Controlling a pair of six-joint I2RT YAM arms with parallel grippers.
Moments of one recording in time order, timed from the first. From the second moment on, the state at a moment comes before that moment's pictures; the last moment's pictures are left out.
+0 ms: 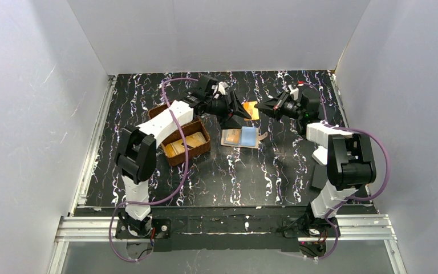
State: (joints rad) left arm -0.56 1.94 1.61 -0.44 0.71 -1.00; right arm 0.10 1.72 0.94 0.49 -0.88 1.23
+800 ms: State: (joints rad) left arm -0.53 1.83 1.57 -0.11 0.73 -1.27; right arm 0.11 1.68 0.91 0.95 -0.88 1.62
